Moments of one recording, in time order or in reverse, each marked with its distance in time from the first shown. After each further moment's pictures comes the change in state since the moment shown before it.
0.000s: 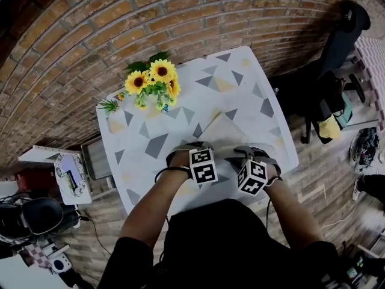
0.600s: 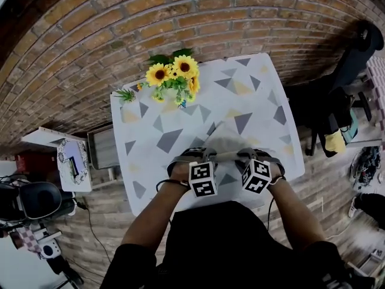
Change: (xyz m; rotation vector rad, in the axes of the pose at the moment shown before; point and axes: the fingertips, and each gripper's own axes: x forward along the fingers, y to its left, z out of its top) left arm -0.031 -0.016 -0.024 -0.046 -0.063 0.178; right arm 0.007 0.010 0.025 -0.102 0.022 0.090
